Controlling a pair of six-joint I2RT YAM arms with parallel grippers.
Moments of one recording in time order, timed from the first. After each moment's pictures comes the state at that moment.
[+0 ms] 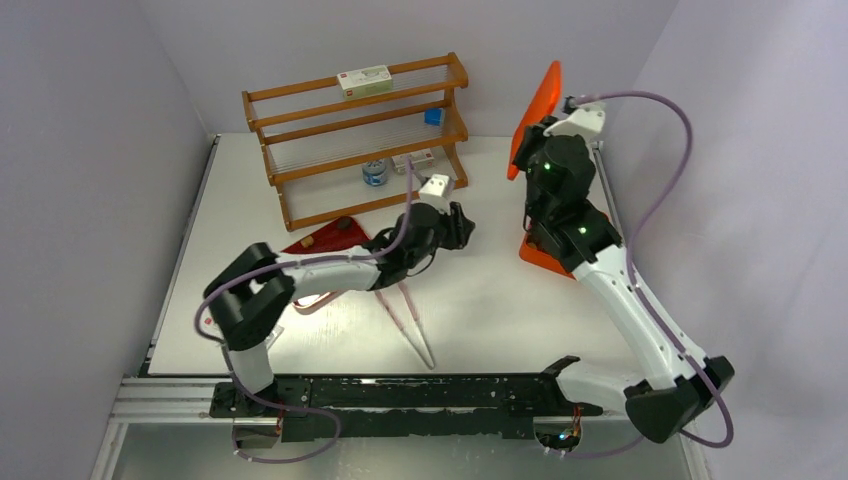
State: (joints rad) left arm -0.95 1.74 1.11 0.41 -0.25 -0.50; right arm 0.52 1.19 1.31 -0.14 0.63 0.25
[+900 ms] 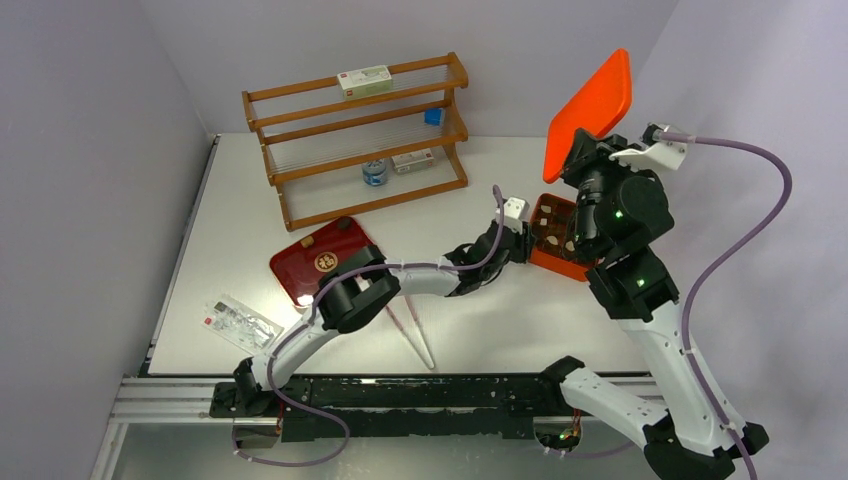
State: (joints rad) left arm -1.11 2.43 1.74 0.54 -0.33 -0.46; right arm 0.51 0.91 1.30 -0.16 0.71 0.26
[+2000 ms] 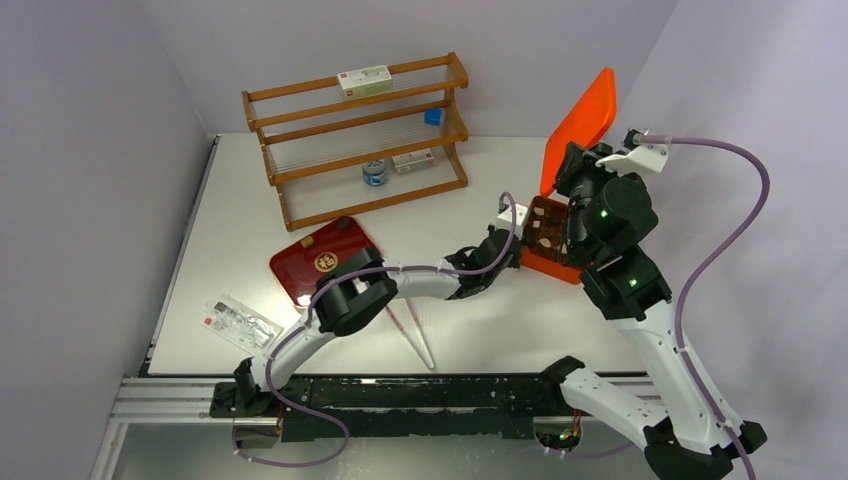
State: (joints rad) left arm -1.13 2.43 1.75 0.40 -0.46 -0.37; right arm 0.51 0.89 1.24 -0.21 0.71 0.25
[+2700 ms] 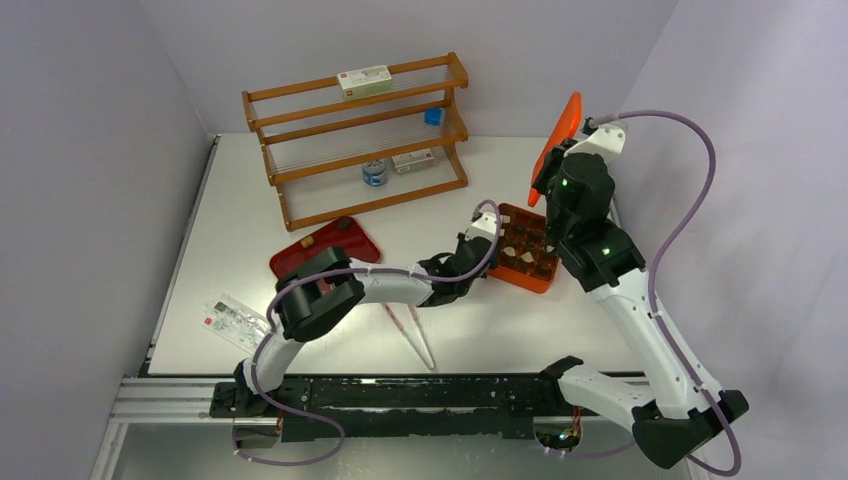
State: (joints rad) left arm -1.14 2.16 1.42 0.29 -0.58 -0.33; right arm 0.49 1.02 1.26 -0.33 0.70 0.27
